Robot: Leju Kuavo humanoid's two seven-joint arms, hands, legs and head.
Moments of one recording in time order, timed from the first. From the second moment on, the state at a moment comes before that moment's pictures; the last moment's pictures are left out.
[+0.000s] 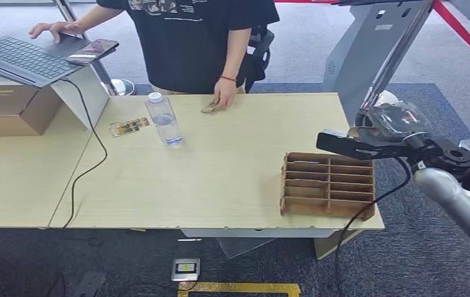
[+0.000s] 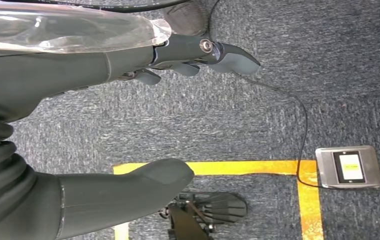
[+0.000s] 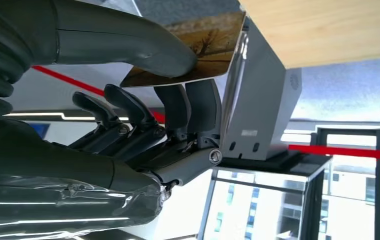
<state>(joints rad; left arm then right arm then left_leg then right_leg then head) -0.07 0.07 -0.21 -0.21 -0.05 0.28 -0.14 -0.67 -0.49 0.57 -1.55 0.79 0.28 -0.12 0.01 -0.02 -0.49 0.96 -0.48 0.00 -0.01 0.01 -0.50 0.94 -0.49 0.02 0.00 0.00</state>
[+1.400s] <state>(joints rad) -0.09 0.07 -0.23 -0.21 -0.06 0.29 -0.12 -0.96 -0.25 0.79 -1.03 0.76 -0.11 -0.20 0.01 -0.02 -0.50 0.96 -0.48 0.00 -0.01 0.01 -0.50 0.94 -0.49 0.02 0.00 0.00</state>
